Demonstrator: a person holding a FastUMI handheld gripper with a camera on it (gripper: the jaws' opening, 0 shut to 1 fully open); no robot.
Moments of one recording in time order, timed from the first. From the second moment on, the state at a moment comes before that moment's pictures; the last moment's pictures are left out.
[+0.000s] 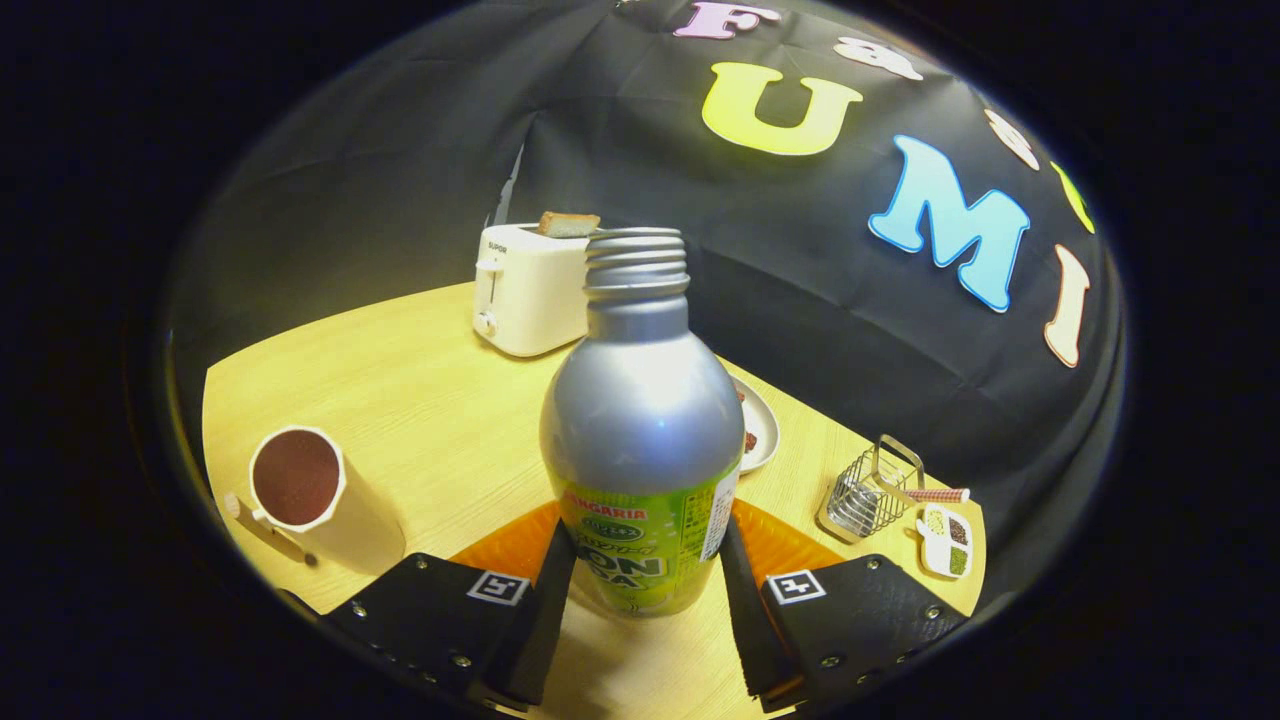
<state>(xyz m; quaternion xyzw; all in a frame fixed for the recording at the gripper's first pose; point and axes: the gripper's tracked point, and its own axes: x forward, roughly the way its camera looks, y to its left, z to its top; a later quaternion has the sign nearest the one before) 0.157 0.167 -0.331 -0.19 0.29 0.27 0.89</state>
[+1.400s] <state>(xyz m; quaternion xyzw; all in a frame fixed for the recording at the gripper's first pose) 0.192 0.169 -0.379 -0.12 0.31 0.25 0.91</state>
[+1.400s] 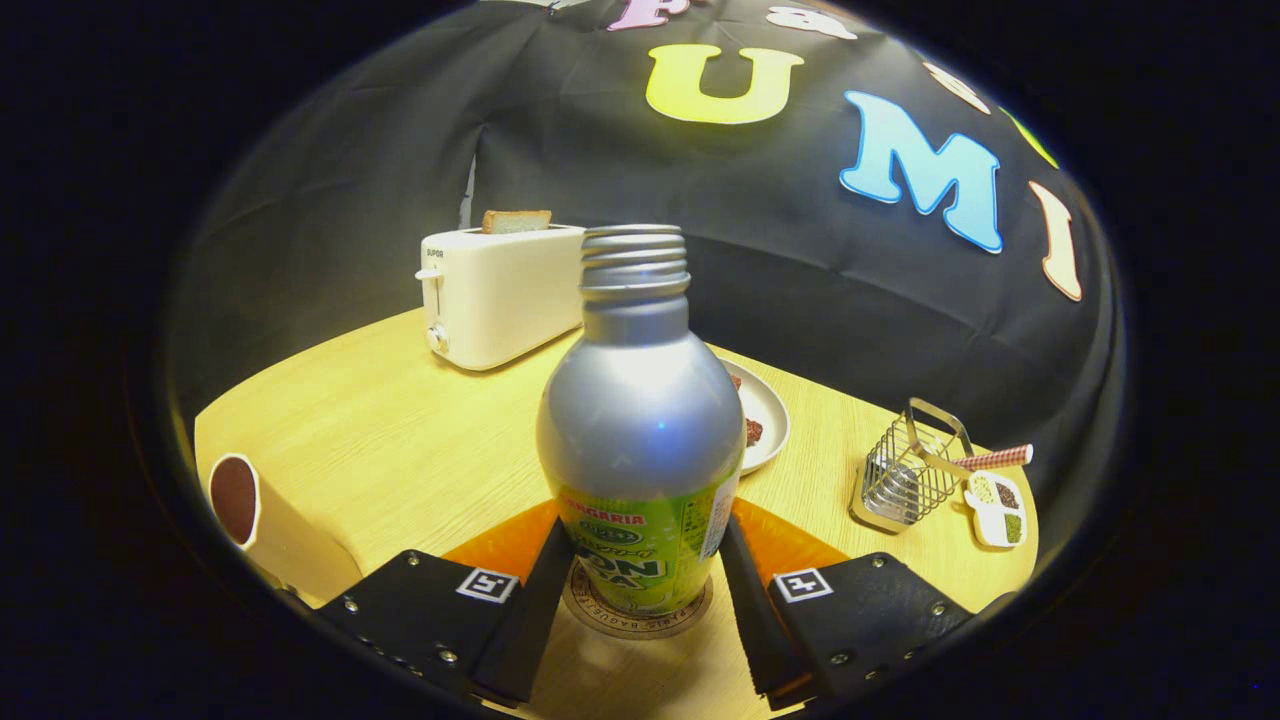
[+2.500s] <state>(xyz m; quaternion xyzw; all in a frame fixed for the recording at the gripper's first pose) 0.146 0.134 -0.319 -0.10 0.31 0.18 0.93</state>
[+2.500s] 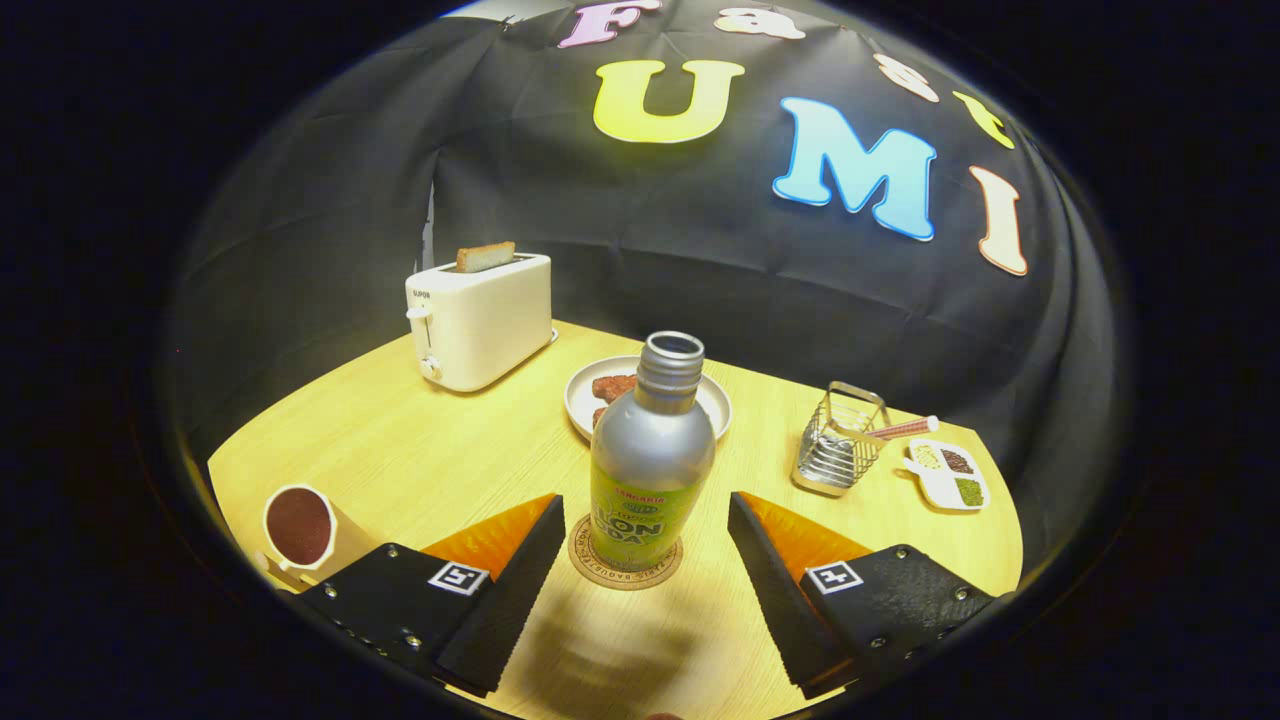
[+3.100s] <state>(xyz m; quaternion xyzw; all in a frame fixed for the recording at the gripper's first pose) 0.098 0.125 -0.216 -0.06 0.24 0.13 0.96</state>
